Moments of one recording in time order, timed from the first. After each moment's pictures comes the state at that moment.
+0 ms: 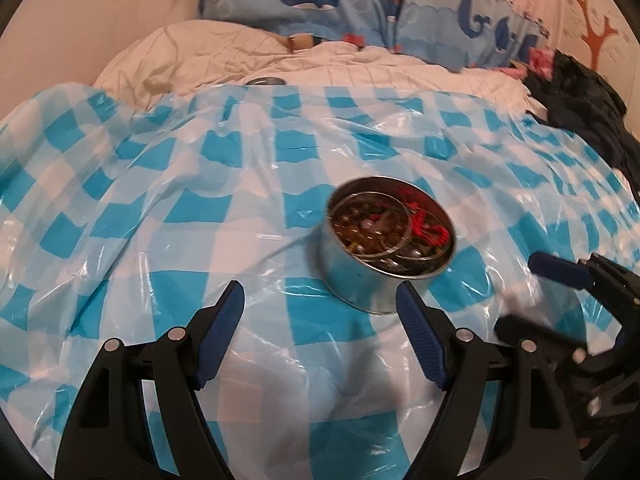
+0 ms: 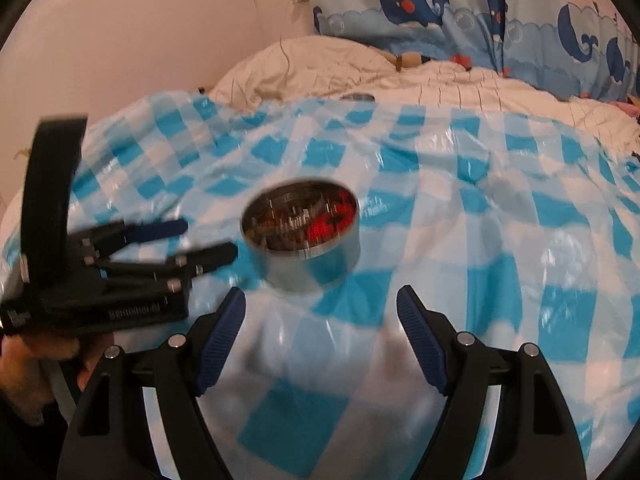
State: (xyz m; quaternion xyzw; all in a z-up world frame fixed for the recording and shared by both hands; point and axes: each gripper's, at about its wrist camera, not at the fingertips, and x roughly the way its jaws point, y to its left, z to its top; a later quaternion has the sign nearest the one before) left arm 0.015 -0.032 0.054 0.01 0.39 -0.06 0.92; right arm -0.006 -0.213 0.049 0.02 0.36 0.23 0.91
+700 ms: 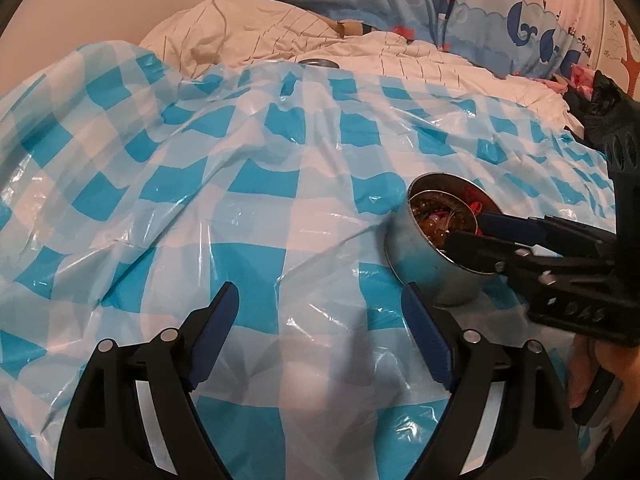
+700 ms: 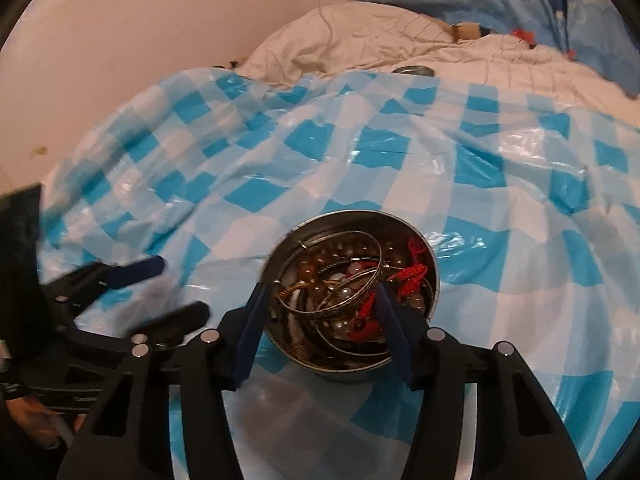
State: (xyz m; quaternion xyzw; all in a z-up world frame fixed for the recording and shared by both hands) left arm 0.018 0.009 0.047 -0.02 0.42 0.00 0.91; right arm 0.073 -0.167 0.034 0.03 0.41 0.33 0.85
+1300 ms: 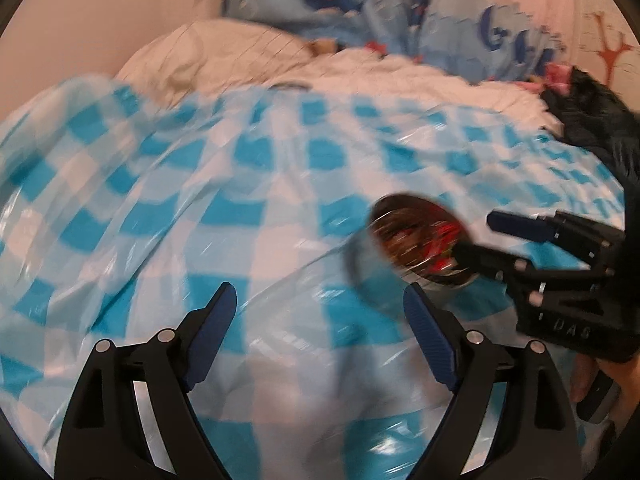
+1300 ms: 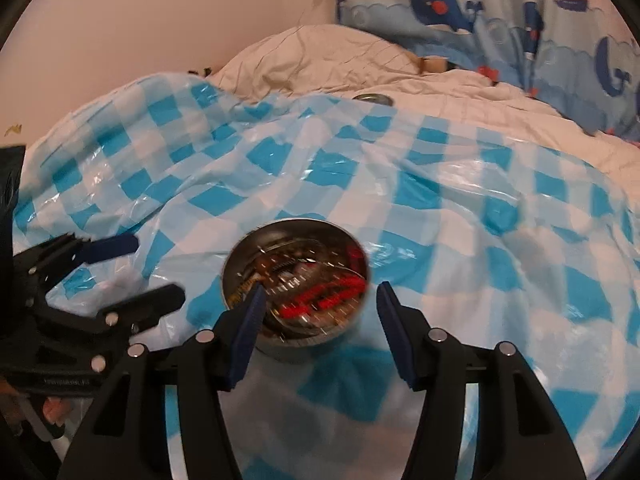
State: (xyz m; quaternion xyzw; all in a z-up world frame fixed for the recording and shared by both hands) left arm 0.014 -0.021 0.067 0.01 0.38 -0.05 0.92; right arm 0.042 -0.190 0.054 -0.04 0.37 0.23 0.90
